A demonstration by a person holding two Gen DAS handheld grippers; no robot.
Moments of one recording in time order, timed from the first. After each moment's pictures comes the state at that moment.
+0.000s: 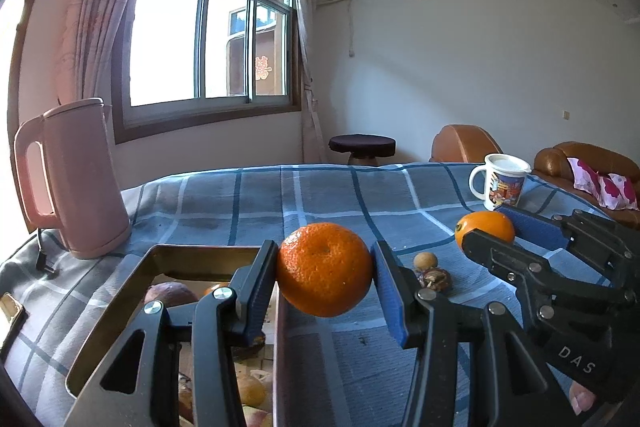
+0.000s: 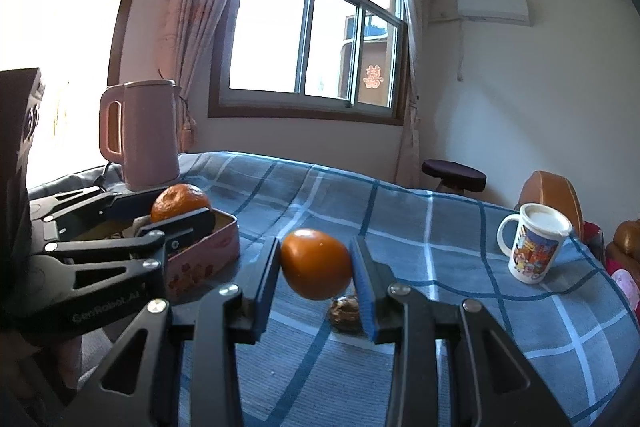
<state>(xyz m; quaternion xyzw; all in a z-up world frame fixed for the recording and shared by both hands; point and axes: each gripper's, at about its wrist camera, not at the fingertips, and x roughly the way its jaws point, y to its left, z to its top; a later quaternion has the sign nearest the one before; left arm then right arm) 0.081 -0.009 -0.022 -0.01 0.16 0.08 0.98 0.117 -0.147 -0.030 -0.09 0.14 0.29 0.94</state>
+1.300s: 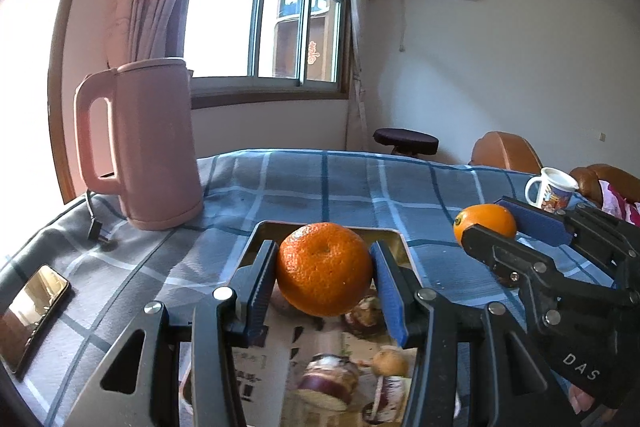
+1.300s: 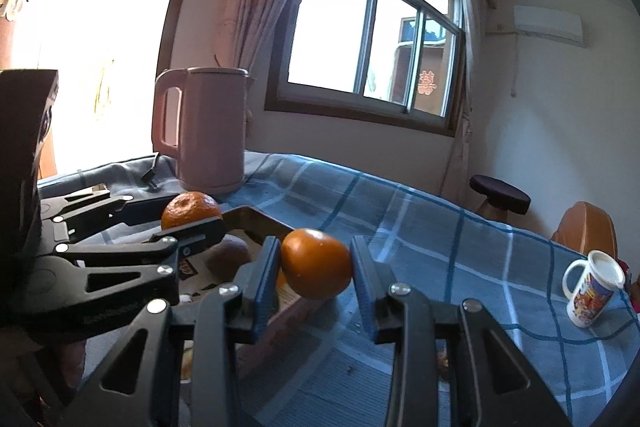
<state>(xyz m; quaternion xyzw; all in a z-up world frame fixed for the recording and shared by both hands) 0.047 0.085 -0.024 -0.06 0.18 0.15 0.97 0.101 -0.046 -0.020 -0.13 0.13 0.37 0.91</state>
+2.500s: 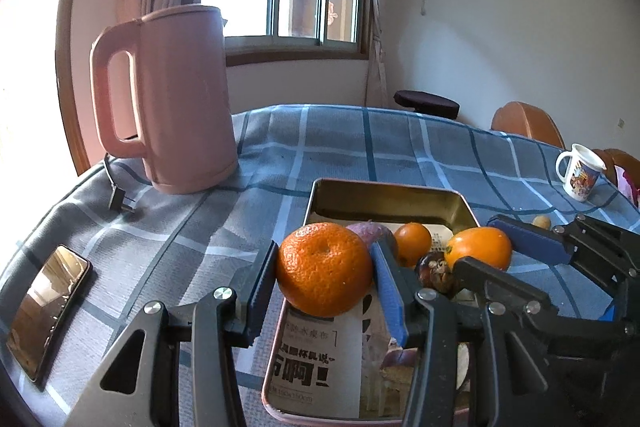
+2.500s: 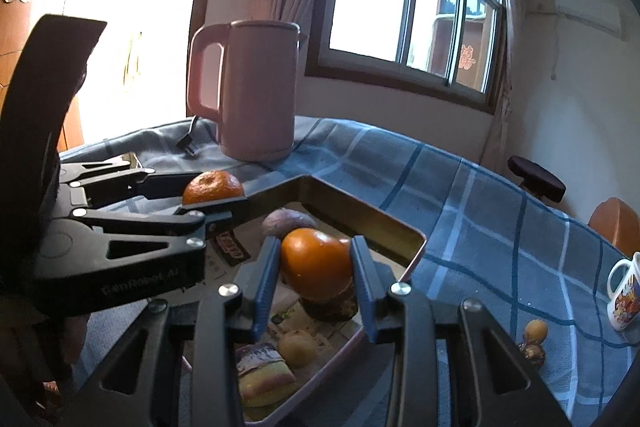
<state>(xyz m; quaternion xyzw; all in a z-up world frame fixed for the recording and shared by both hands) 0.049 0.131 -0.040 -0.07 0.26 0.16 0.95 0.098 0.010 -0.046 -0.16 0.19 0.42 0.87</state>
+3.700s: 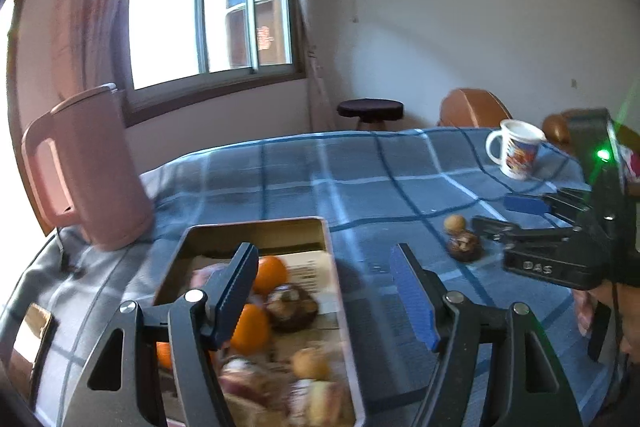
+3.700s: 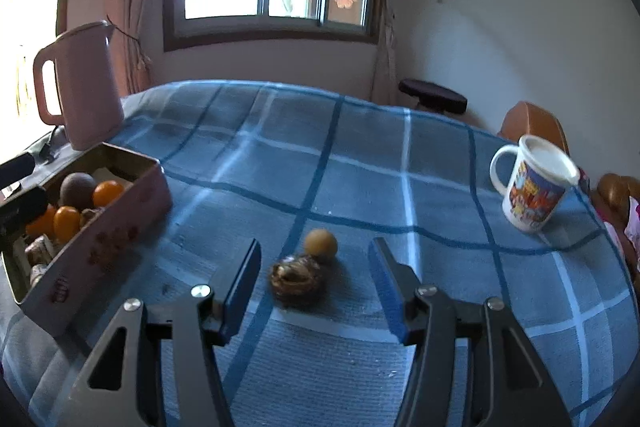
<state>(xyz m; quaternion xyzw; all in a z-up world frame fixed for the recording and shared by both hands) 0.078 0.019 -0.019 0.02 0.23 0.08 0.97 0.194 -0.139 -0.056 -0.11 0.30 0.23 0.92</state>
